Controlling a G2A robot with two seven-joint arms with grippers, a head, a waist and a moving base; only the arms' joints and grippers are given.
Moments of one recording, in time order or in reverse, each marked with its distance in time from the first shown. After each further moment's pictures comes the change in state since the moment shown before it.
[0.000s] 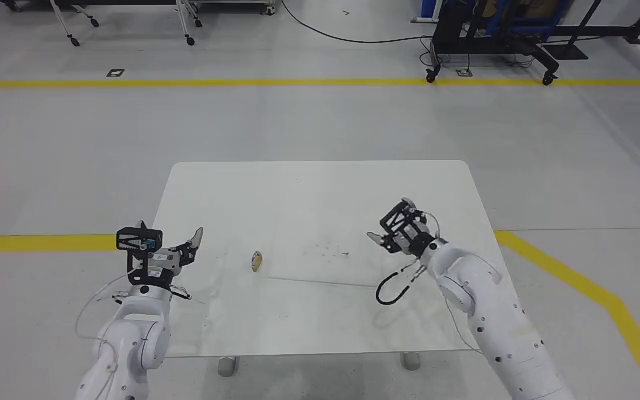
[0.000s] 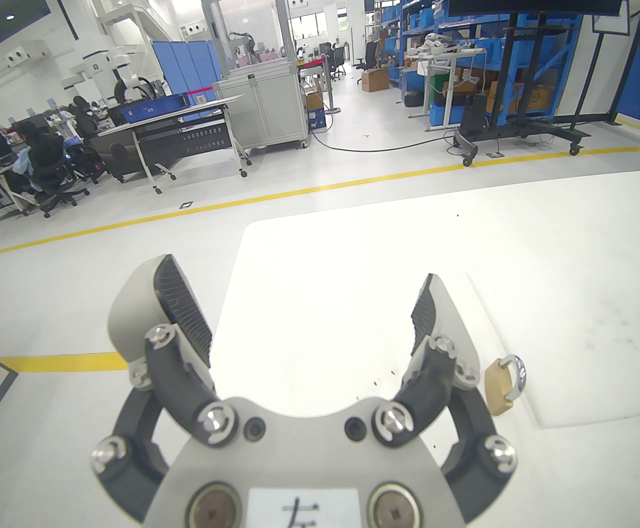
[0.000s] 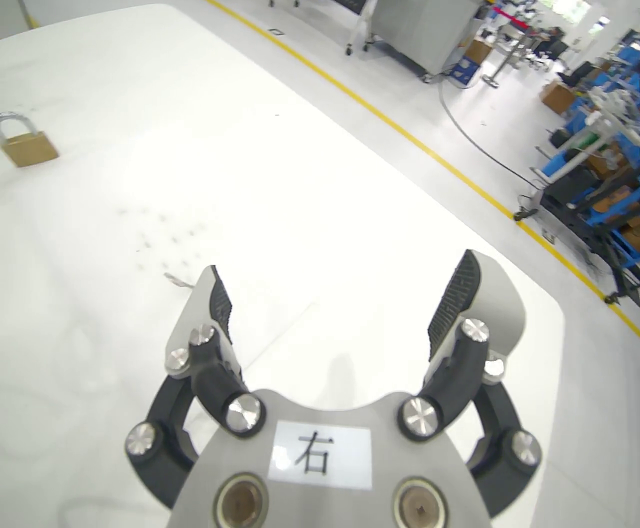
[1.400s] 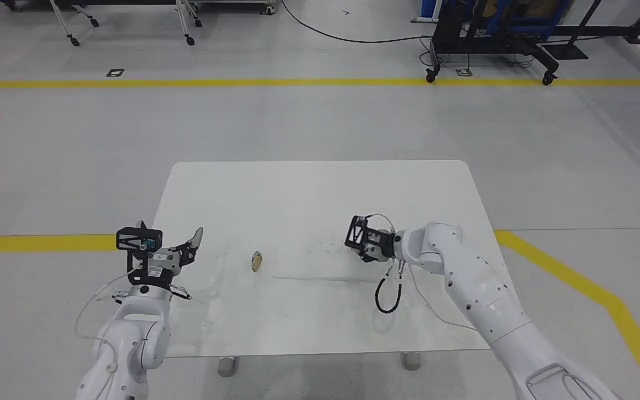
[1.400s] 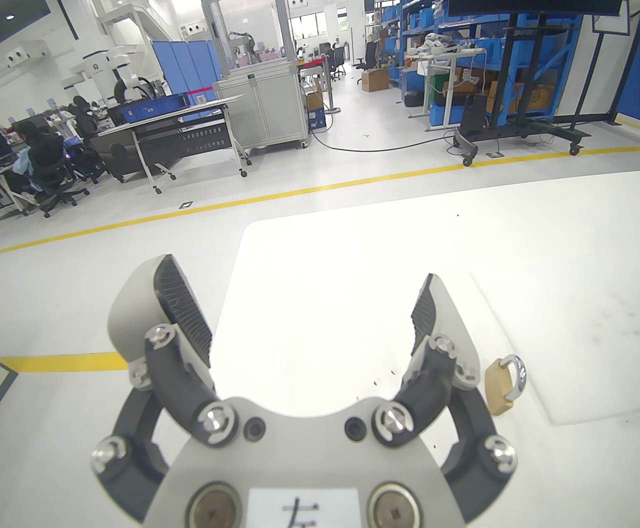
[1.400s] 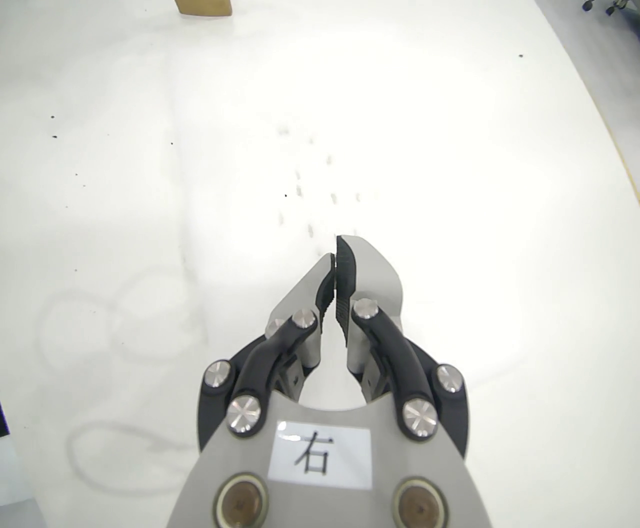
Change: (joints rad) left arm 0.000 0.000 0.000 0.000 0.000 0.000 0.000; right arm 0.314 -0.019 -0.240 0.350 0.043 -0.391 0.080
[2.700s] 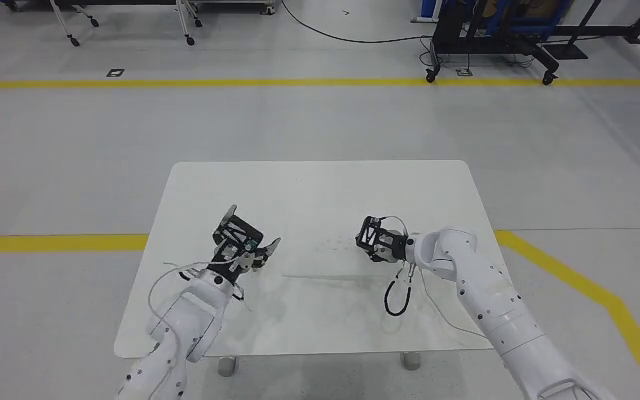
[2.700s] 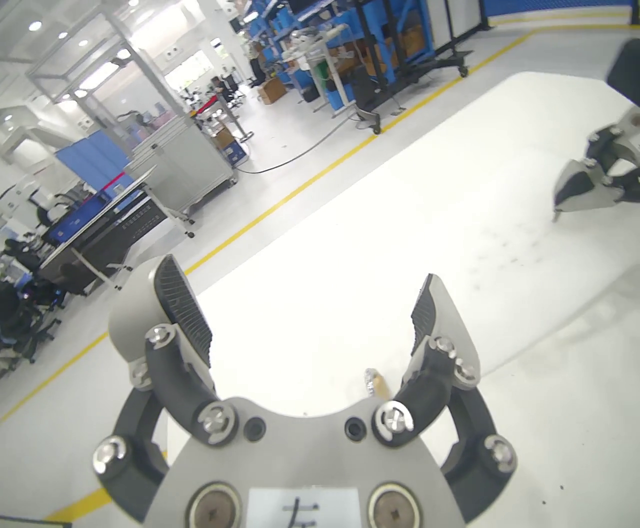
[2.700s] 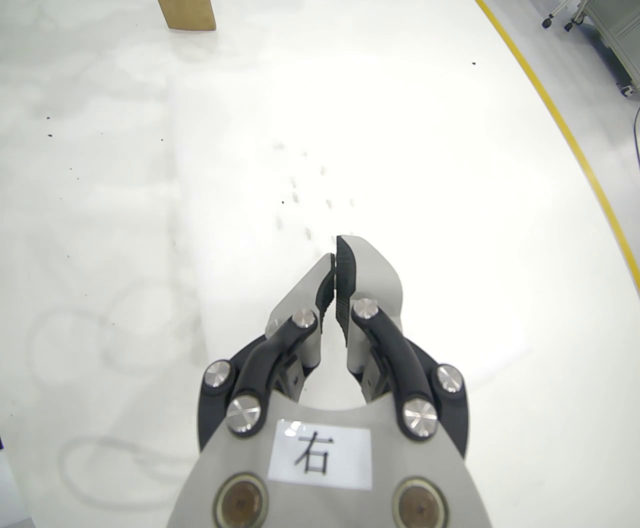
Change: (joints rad) left arm -0.163 -0.015 0.335 -0.105 0.385 -0.197 -0.223; right arm -0.066 0.029 0.064 -0.051 -0.043 0.001 -0.073
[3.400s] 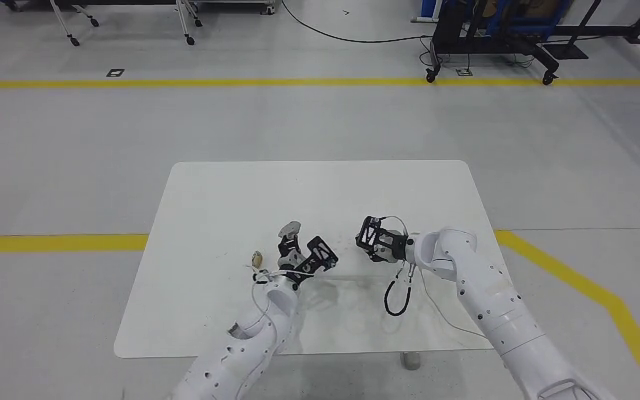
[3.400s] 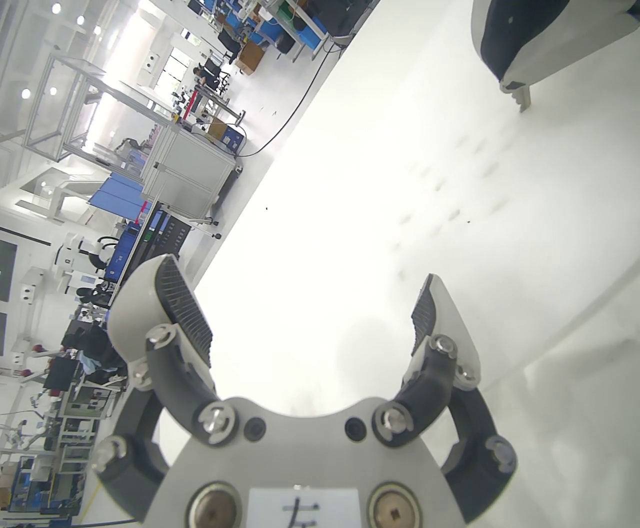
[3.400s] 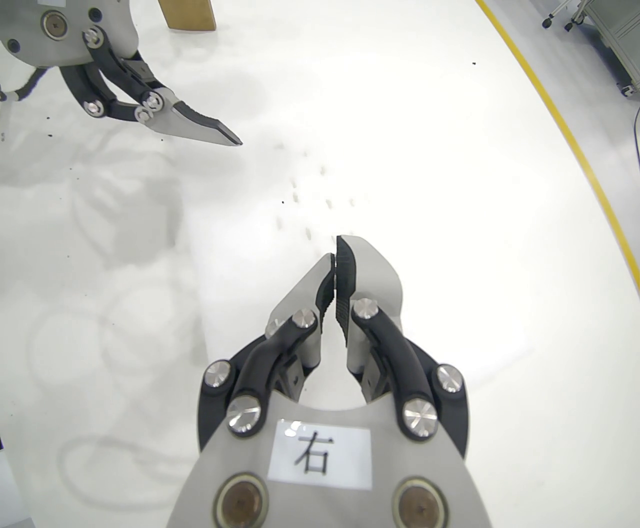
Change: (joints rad) left arm -0.261 -0.119 0.445 0.430 0.303 0.338 -0.085; right arm 0.000 0.000 0.000 0.000 0.000 0.000 0.000
